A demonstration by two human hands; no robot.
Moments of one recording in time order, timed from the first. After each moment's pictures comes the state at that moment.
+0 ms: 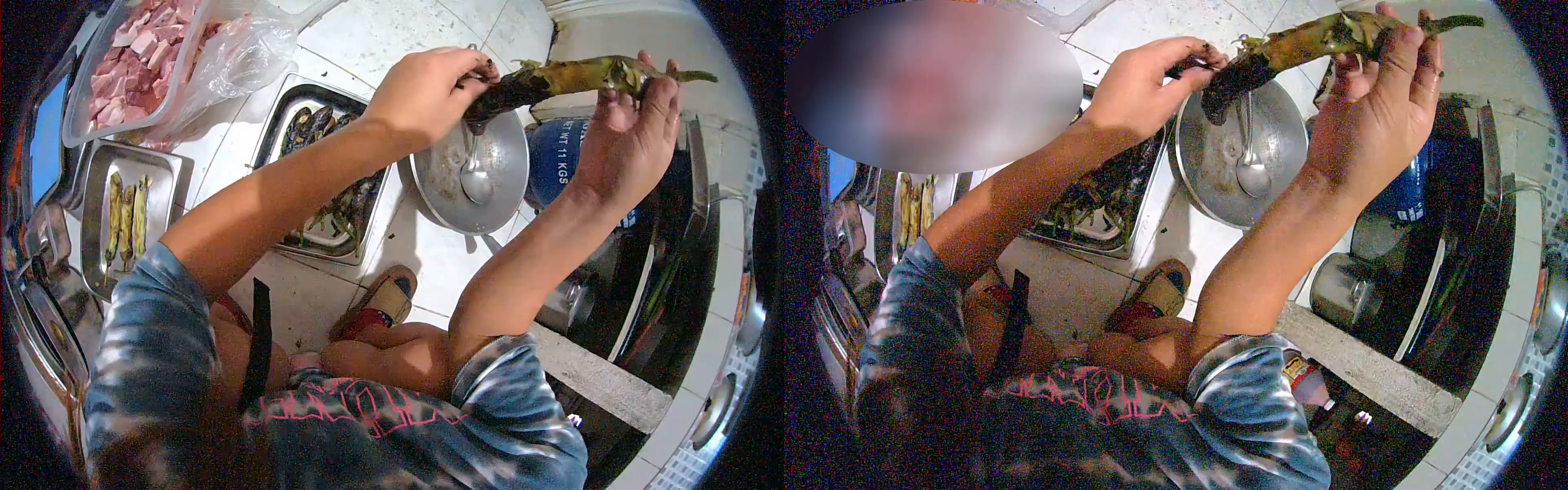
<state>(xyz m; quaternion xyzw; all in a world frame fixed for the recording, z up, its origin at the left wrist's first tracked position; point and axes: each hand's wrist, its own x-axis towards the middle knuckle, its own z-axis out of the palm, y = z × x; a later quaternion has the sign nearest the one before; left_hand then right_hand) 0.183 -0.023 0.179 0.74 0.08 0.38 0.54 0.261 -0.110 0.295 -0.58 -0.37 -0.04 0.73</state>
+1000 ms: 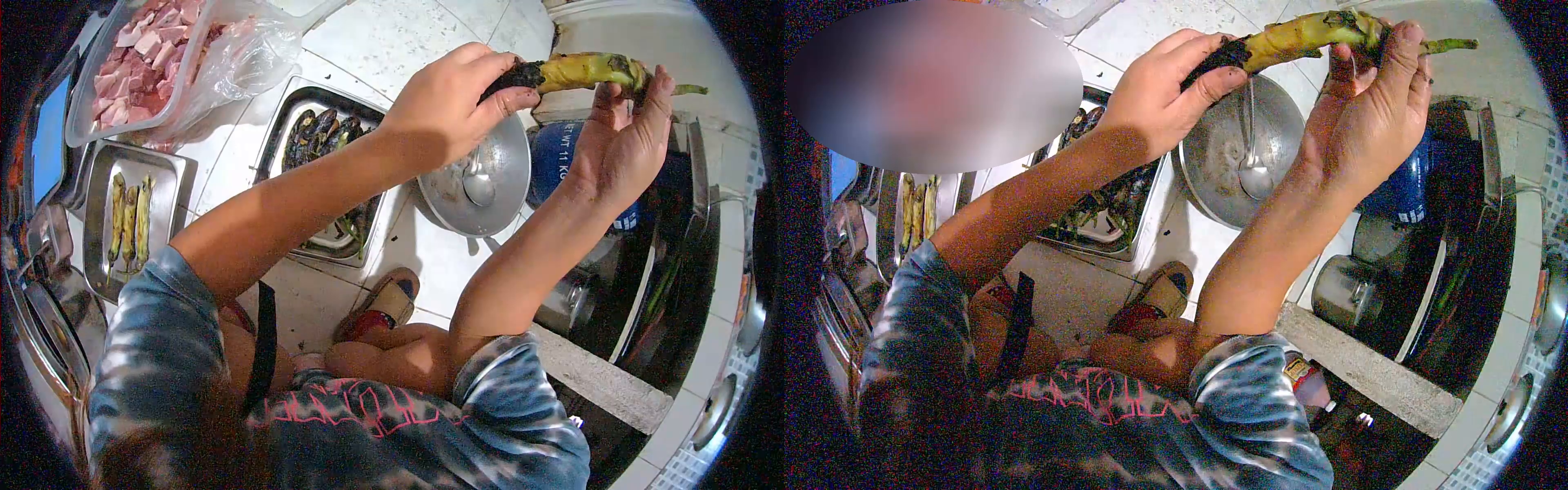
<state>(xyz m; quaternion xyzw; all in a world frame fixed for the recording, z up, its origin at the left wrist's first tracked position) 0.179 -0.031 0.195 0.73 0.06 0.46 0.51 0.257 -0.104 0.294 -0.52 -0.31 -0.01 0.80</state>
